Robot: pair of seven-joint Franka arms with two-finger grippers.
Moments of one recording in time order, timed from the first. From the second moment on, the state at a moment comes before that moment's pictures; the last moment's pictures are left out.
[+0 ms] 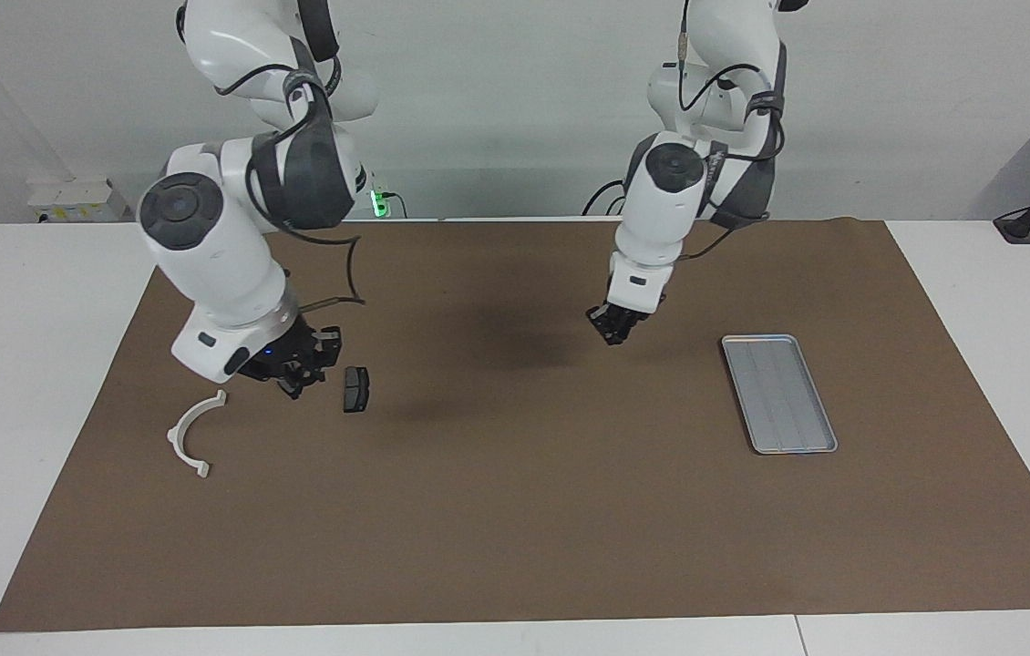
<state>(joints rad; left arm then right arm) -0.56 0.24 -0.03 -1.87 -0.03 2.14 -0.97 0.06 0.46 0.03 -1.25 0.00 1.62 -0.18</state>
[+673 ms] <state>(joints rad) -0.64 0.45 -0.01 -1.77 -0.03 2.26 -1.04 -0.01 0.53 0.03 -1.55 -0.05 2.13 -0.29</state>
